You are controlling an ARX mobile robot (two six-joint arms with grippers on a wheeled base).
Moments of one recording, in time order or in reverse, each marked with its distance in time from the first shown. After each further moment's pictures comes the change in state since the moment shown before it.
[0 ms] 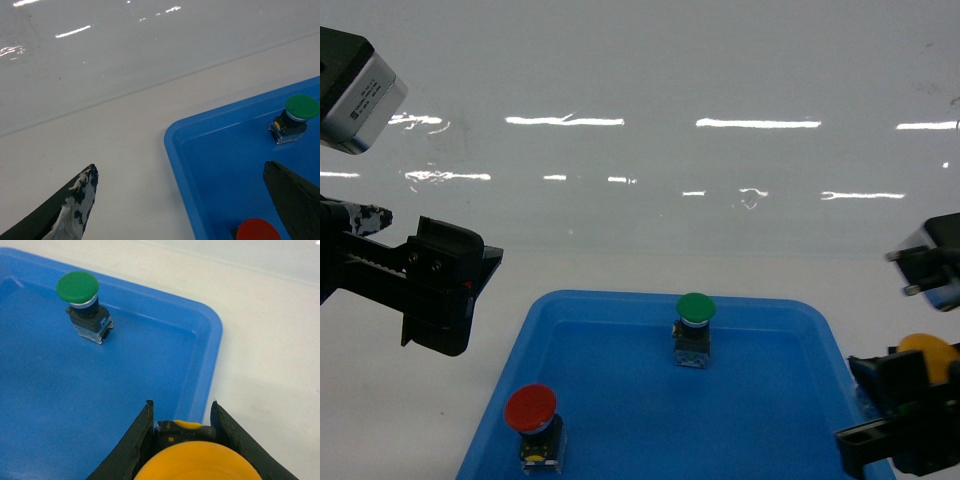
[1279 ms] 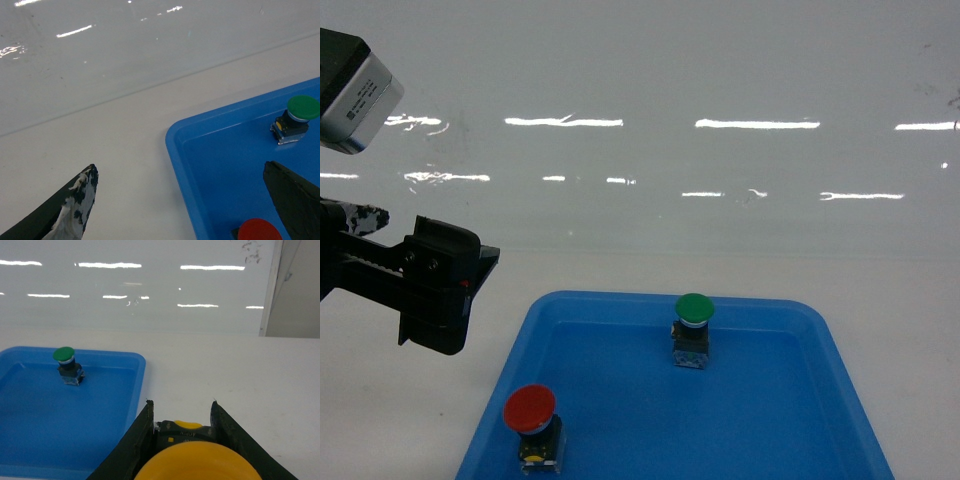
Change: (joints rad) left arm 0.000 0.000 0.001 0.000 -0.001 0.000; right arm -0.152 -1.548 -0.352 -0.887 0.061 0.056
